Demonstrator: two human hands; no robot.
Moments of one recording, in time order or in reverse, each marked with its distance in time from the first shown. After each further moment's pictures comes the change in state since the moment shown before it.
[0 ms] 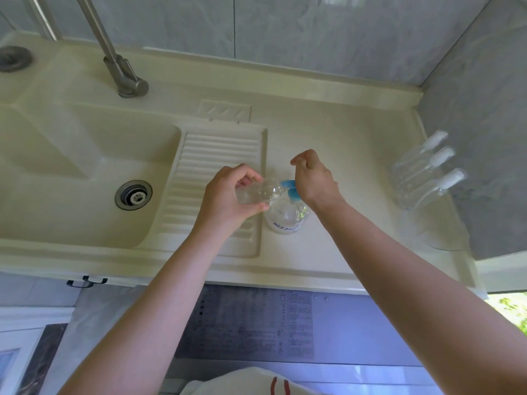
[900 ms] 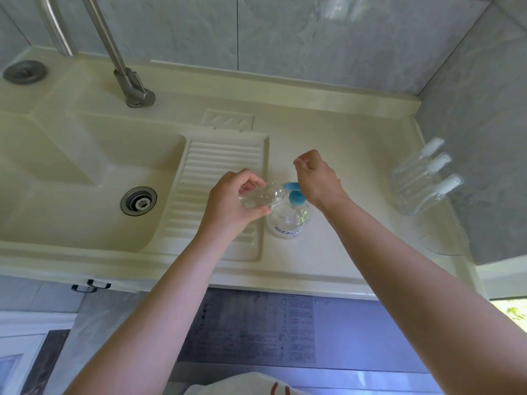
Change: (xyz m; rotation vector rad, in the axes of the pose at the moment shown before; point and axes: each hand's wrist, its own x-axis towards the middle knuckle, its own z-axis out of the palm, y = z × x) left_hand -0.002 0.006 -0.001 -0.002 0.002 -0.008; right_hand 0.003 -0.006 -0.014 -0.053 -0.026 -0.054
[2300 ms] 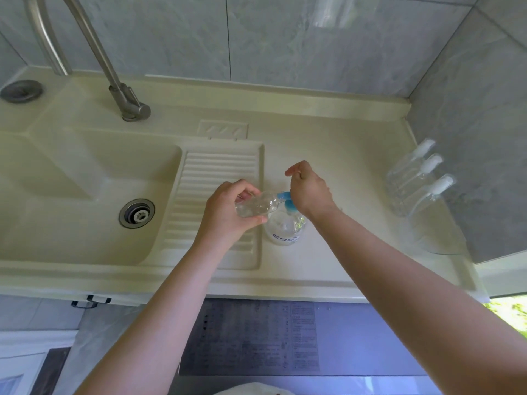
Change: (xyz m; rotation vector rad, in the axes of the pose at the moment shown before) left_hand 0.003 -0.004 0.000 0.052 -0.033 0.010; right_hand -0.004 0.001 0.012 0.038 0.033 0.015
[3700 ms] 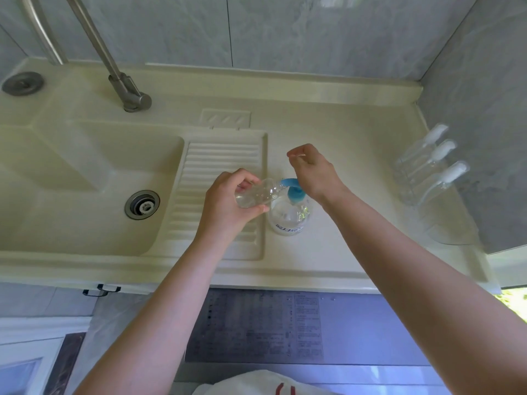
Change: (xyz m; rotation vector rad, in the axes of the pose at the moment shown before) left_hand -0.003 -0.004 0.002 0.009 0.057 0.030; right_hand 0.004 -0.002 -0.014 0.231 -0.127 -0.064
